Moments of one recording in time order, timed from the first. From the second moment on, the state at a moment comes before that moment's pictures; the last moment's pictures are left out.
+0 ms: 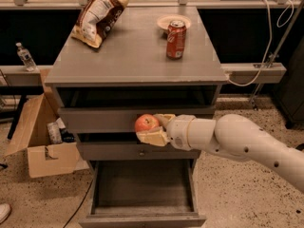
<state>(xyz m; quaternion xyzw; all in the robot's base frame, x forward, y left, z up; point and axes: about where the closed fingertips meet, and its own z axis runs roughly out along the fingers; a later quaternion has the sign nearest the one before) 0.533 0.004 0.735 -0.38 0.75 0.29 0.46</state>
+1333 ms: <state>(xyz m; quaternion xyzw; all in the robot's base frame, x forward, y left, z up) 0.520 -0.006 0.629 -0.39 0.77 0.26 0.43</state>
